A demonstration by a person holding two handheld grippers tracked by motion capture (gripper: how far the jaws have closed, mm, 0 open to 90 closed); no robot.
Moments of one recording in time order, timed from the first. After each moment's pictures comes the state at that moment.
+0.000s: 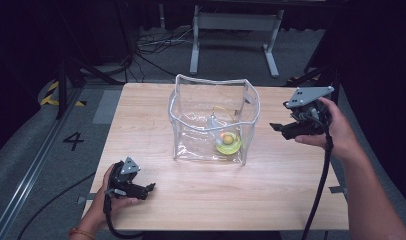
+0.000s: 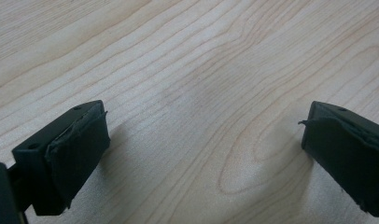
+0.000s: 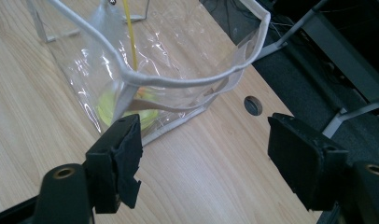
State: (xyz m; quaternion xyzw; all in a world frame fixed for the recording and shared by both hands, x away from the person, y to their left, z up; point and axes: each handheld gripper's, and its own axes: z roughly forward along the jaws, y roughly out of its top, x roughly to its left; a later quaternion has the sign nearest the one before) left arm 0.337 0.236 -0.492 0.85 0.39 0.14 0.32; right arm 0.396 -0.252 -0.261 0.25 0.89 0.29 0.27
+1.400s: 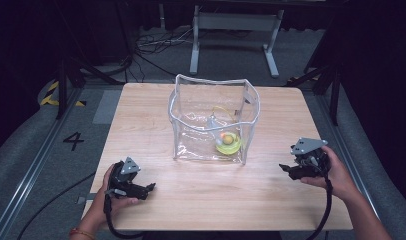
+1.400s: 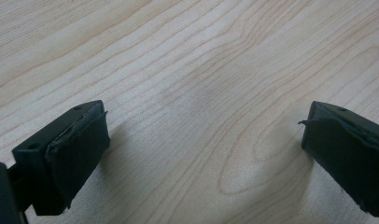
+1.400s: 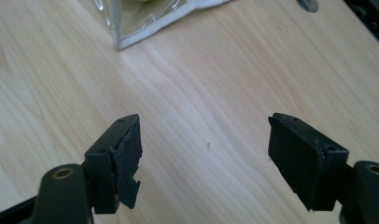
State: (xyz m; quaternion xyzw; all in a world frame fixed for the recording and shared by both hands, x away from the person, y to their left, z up) left arm 0.337 0.235 -0.492 0.85 0.39 0.14 0.32; right arm 0.361 -0.305 -0.398 0.28 0.90 0.24 0.23
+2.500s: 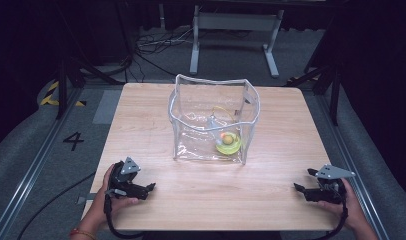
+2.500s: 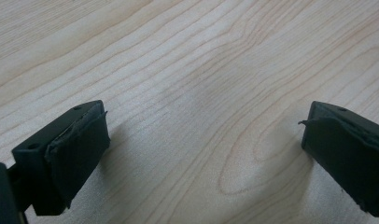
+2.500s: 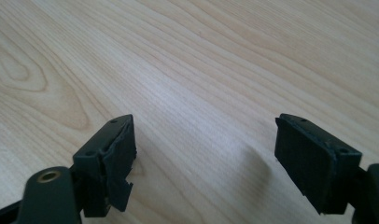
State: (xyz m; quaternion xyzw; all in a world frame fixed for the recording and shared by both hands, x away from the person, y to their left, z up) left arm 0.337 0.235 -0.492 0.85 0.39 0.14 0.32; right arm 0.320 -0.390 -0.491 0.39 0.83 0.34 0.21
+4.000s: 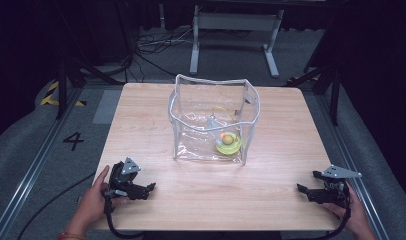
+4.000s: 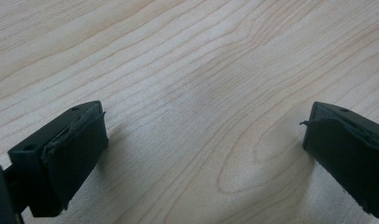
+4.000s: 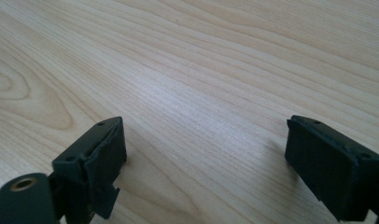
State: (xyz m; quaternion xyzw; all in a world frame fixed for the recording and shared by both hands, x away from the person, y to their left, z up) left arm 0.334 0.233 -0.492 0.84 0.41 0.15 0.31; right arm 0.320 -0.400 -0.496 0.45 0.80 0.35 0.19
